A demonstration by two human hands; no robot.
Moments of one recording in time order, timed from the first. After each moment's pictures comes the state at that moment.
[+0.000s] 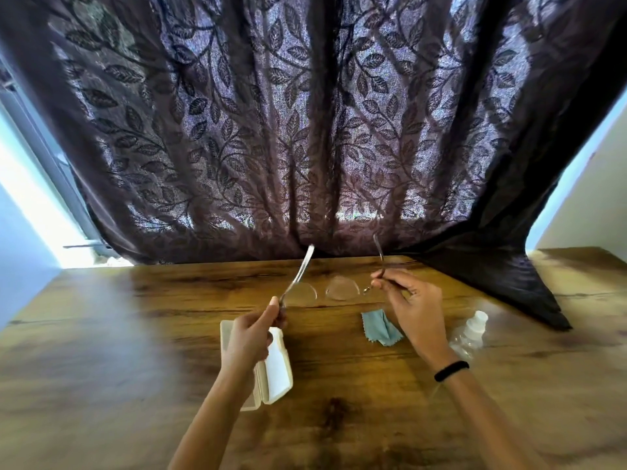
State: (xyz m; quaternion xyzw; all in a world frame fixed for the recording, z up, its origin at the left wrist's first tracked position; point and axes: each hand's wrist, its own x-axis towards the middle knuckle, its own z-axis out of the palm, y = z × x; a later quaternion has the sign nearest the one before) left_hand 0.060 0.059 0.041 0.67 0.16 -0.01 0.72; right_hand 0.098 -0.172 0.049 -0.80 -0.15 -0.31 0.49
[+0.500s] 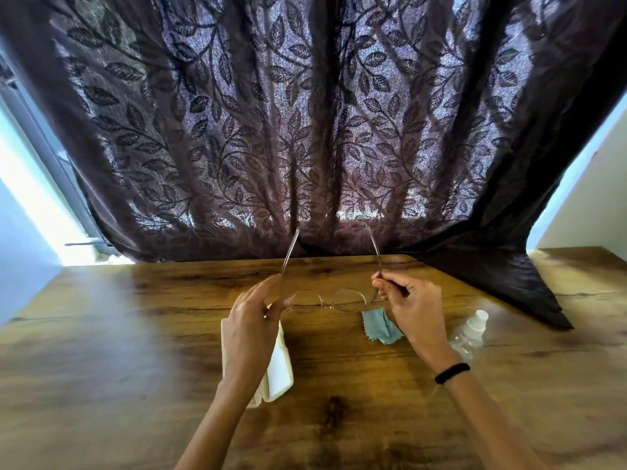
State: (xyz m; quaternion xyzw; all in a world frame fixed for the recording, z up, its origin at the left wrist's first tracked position) left_hand 0.072 0.057 0.036 0.87 -0.01 0.28 0.41; right_hand 0.091 -0.168 0.057 -0.84 -0.10 -0.28 0.45
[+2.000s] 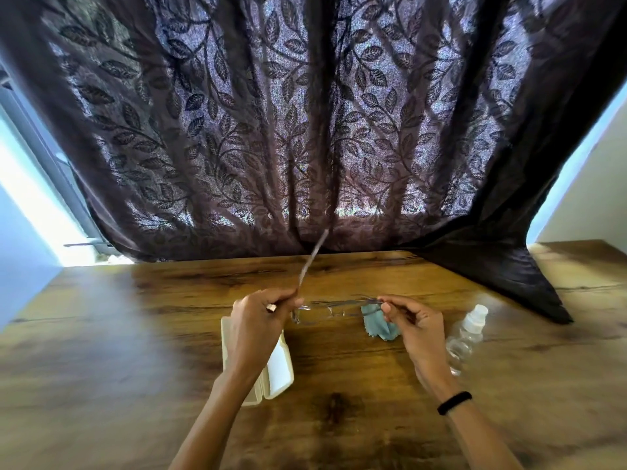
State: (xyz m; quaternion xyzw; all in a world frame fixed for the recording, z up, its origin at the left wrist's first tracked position) left_hand 0.067 0.053 0.049 0.85 -0.05 0.23 0.48; right_hand 0.072 -0.172 0.014 -0.71 0.02 -0.16 0.69
